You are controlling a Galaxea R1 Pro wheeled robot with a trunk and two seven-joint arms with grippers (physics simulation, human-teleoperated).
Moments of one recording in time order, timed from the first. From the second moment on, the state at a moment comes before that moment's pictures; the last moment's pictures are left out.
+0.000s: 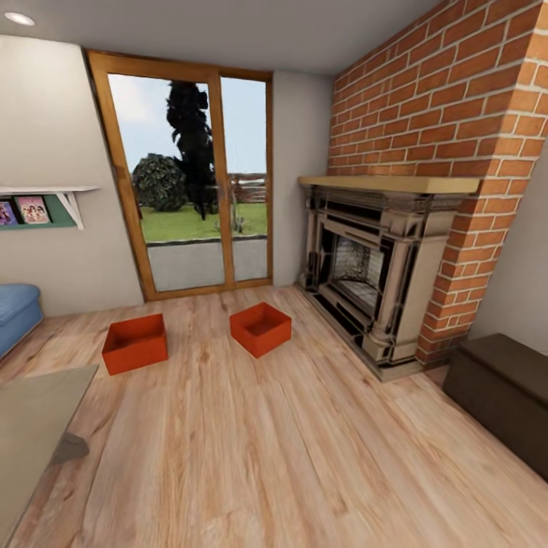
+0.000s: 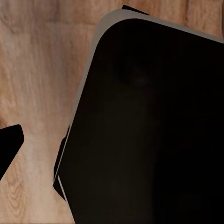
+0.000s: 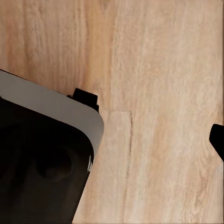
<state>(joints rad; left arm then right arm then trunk) 0.00 0.01 0.03 -0.04 0.30 -0.04 0.05 -0.16 -0.03 0.43 0.03 -0.04 -0.14 -0.07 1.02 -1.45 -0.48</state>
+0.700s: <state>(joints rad) 0.00 0.01 0.03 -0.04 0.30 -0.04 0.05 -0.16 -0.03 0.43 0.03 -0.04 -0.14 -0.07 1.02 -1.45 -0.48</state>
